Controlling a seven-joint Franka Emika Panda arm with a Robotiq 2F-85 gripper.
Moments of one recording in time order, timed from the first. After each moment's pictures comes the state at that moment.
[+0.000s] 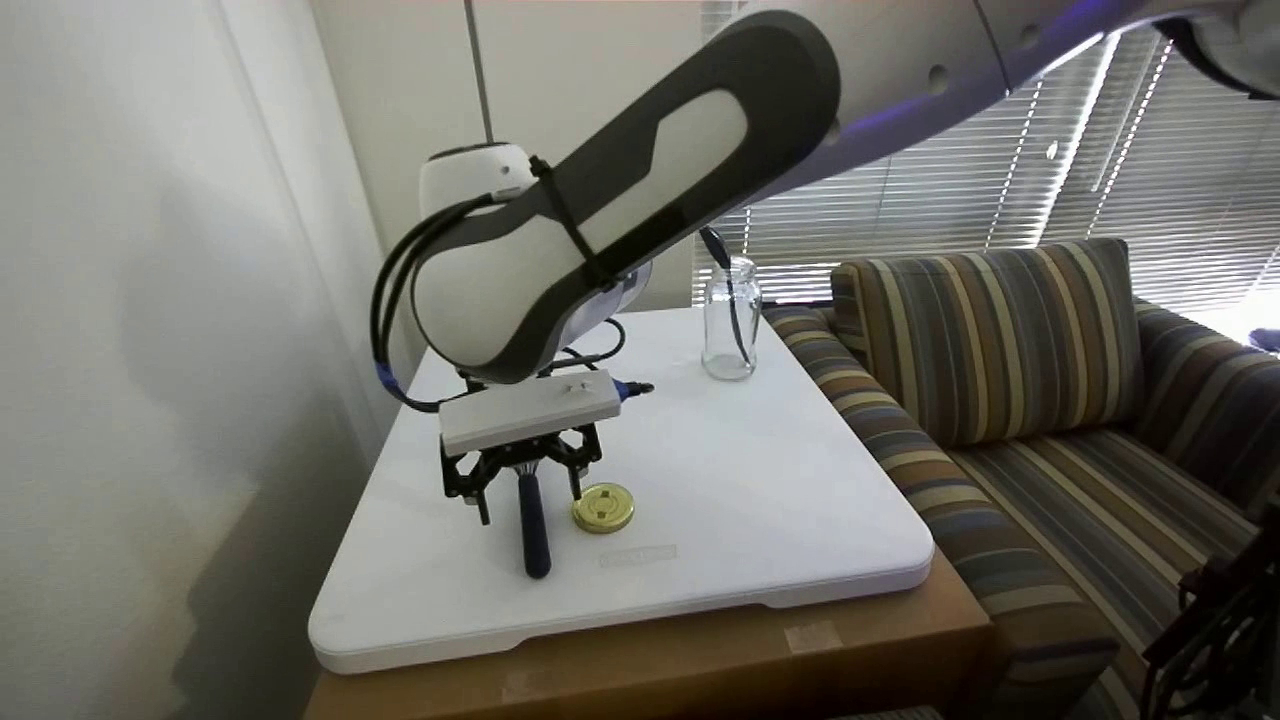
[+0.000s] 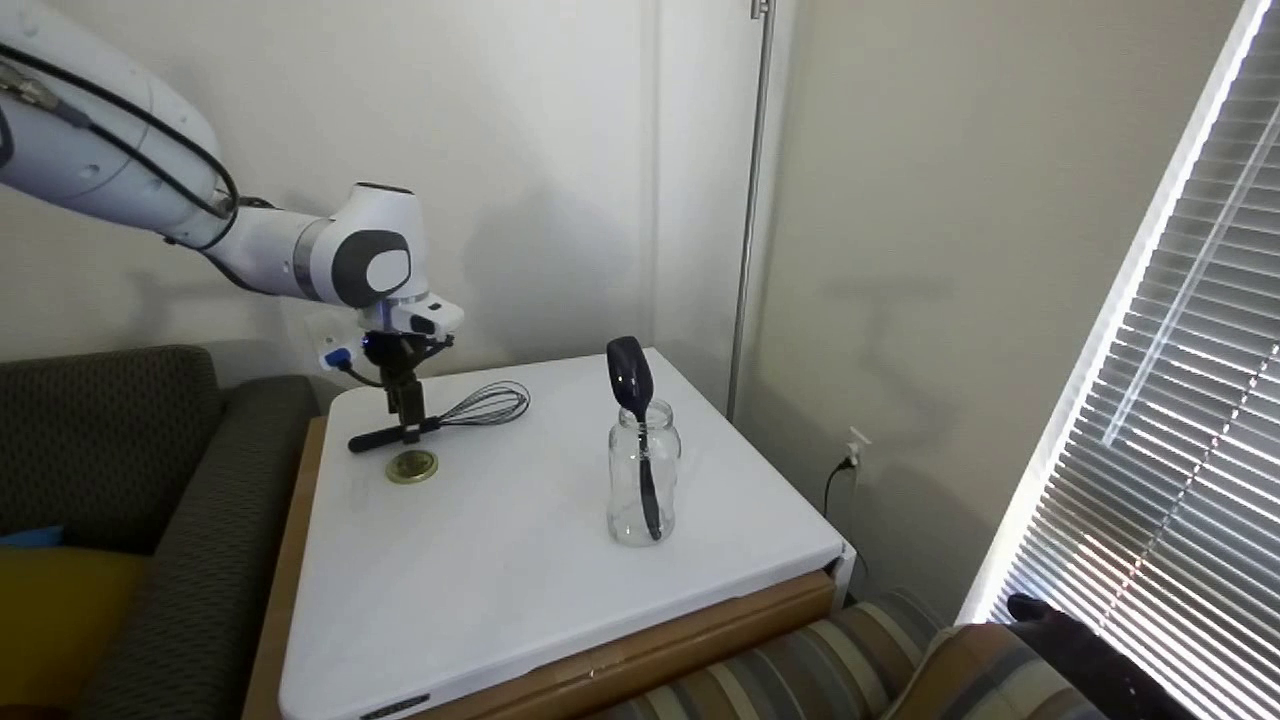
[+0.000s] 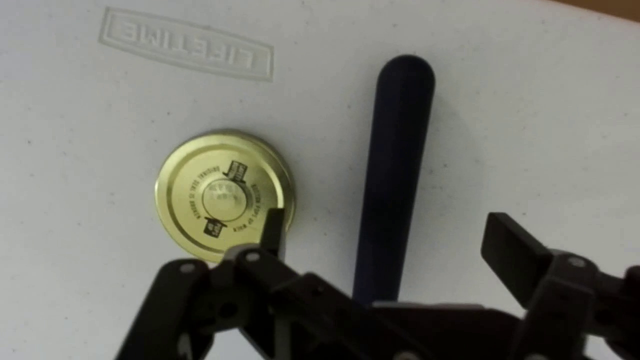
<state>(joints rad) 0.37 1.25 0.05 -0.96 0.02 2.17 0.73</state>
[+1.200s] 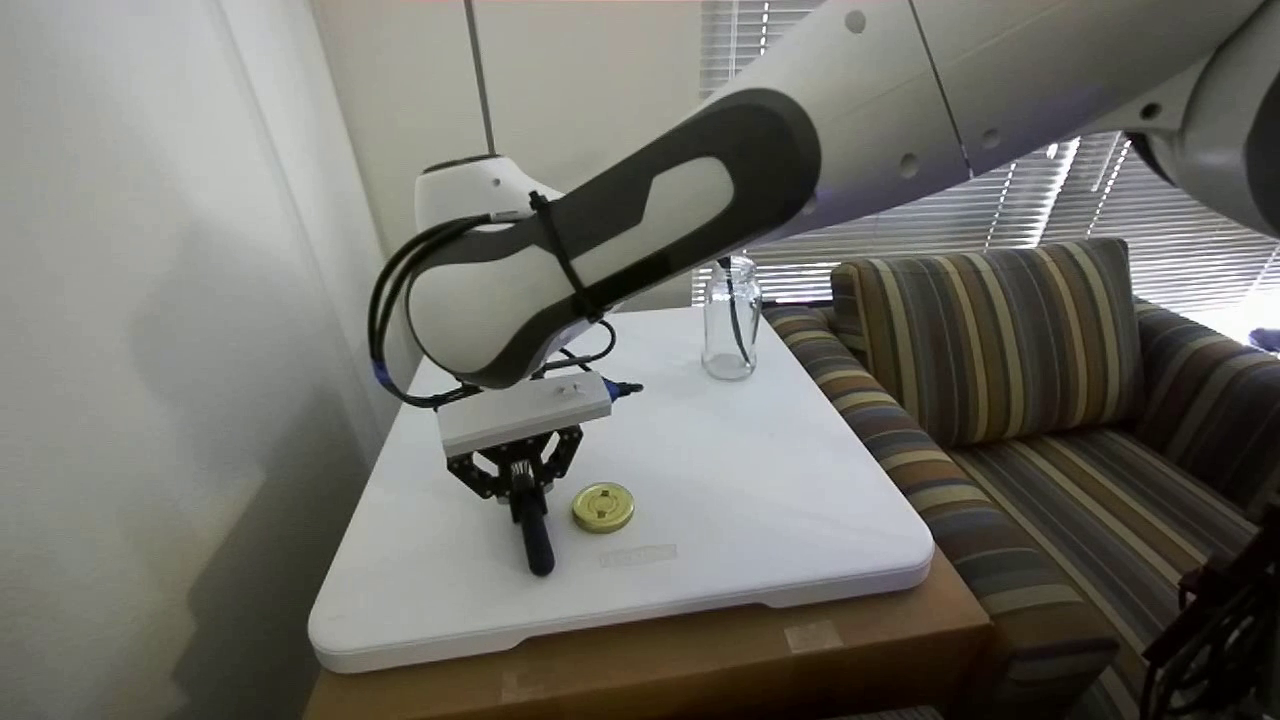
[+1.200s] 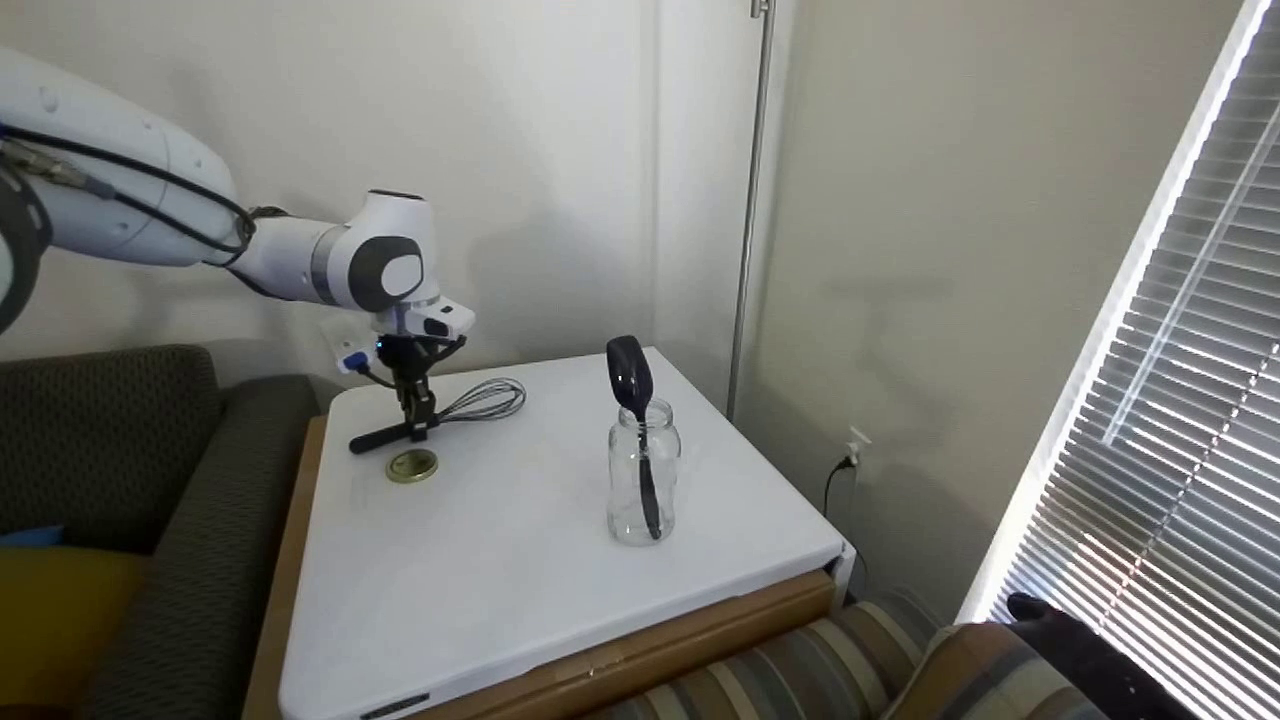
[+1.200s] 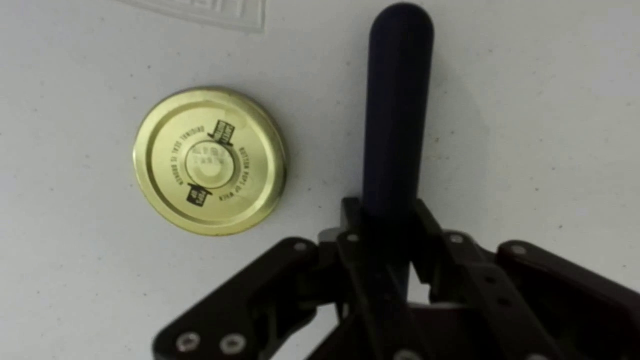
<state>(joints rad) 0.37 1.40 0.04 -0.71 0.00 2.06 0.71</state>
